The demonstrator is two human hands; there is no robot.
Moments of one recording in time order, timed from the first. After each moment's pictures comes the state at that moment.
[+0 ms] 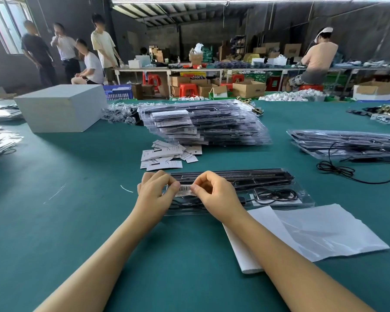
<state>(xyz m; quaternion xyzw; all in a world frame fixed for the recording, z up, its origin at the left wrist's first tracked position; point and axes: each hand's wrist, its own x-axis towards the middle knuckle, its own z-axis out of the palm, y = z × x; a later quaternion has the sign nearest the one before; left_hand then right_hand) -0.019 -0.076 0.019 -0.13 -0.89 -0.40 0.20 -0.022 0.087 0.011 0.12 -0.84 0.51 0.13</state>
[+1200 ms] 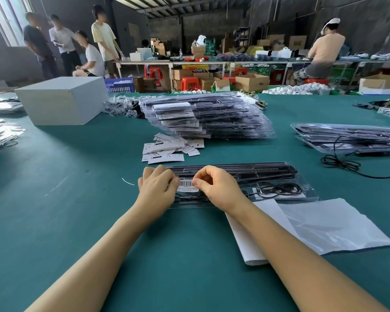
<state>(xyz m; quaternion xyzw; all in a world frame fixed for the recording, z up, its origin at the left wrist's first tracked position) -0.028 -0.076 0.012 -0.09 -0.93 -0.31 0.16 -0.030 0.090 0.017 0.11 -0.87 0.47 0.07</state>
